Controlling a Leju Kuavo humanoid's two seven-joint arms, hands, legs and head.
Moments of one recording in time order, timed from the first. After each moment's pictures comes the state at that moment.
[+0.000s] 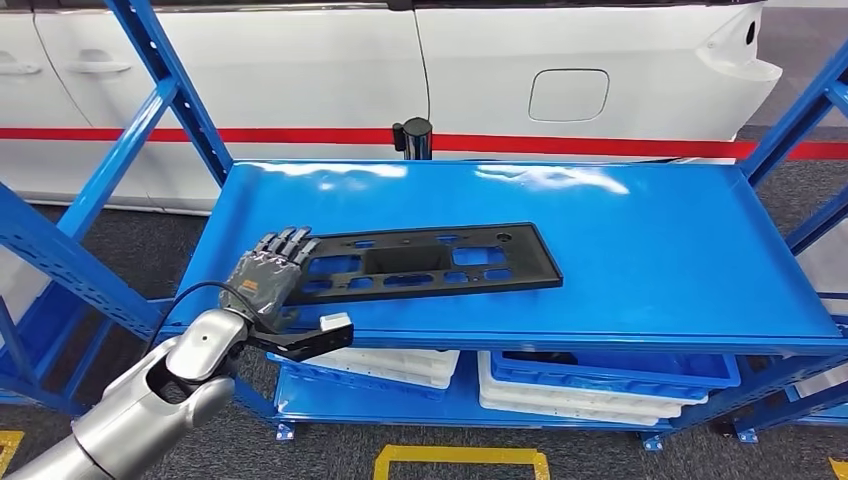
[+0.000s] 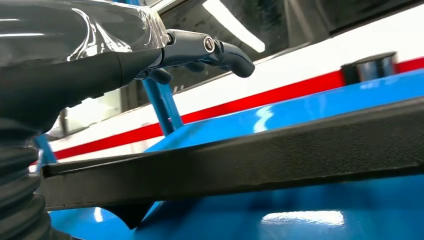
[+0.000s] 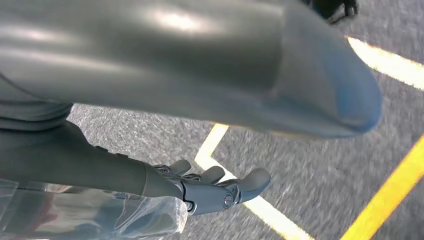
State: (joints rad) left arm -0.56 0.35 -0.87 -1.47 -0.97 0.06 0.34; right arm -0.14 0.06 1.07 -0.25 -0.48 -0.19 -0.05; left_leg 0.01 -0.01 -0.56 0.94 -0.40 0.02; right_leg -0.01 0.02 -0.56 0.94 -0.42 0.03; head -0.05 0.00
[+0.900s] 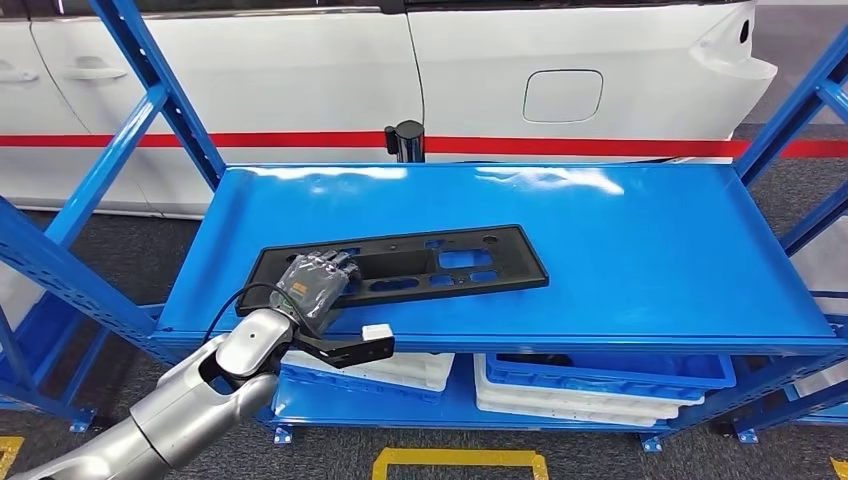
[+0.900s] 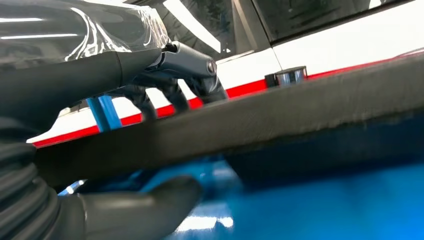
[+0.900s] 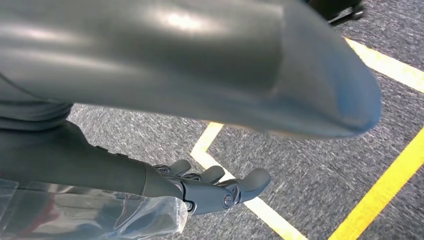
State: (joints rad) left arm -0.64 0.22 -0.98 -1.29 -0.92 0.12 0.26; right arm -0.15 0.06 1.09 -0.25 -0.47 -0.18 -0.05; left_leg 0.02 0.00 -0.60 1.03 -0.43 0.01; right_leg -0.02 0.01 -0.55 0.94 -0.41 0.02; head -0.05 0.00
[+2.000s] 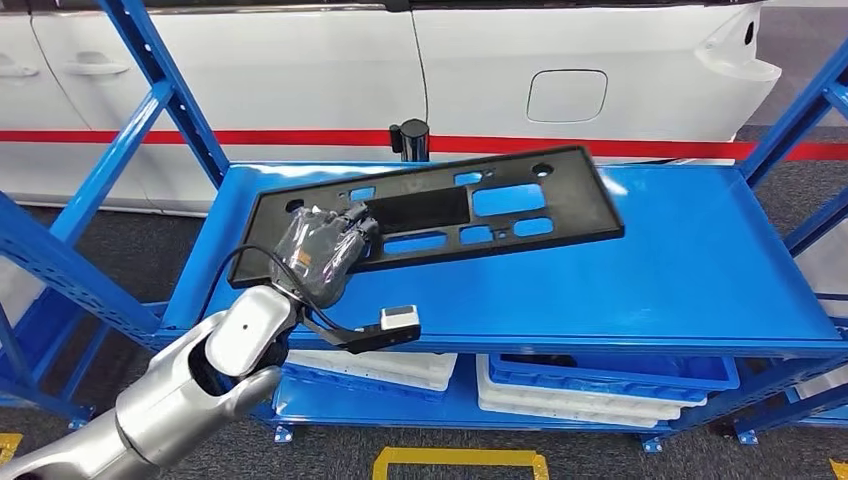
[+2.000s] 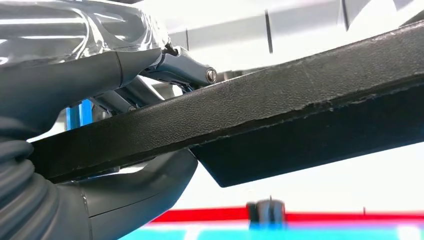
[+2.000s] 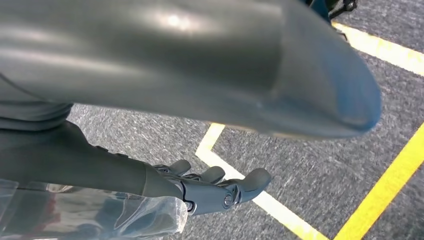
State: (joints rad) left arm -0.69 0.21 -0.97 -1.63 -1.08 0.14 0.35; right arm -0.12 0.06 1.09 -0.25 -0.52 -0.23 -0.07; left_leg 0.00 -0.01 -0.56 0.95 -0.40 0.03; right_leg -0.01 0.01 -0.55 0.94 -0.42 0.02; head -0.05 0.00
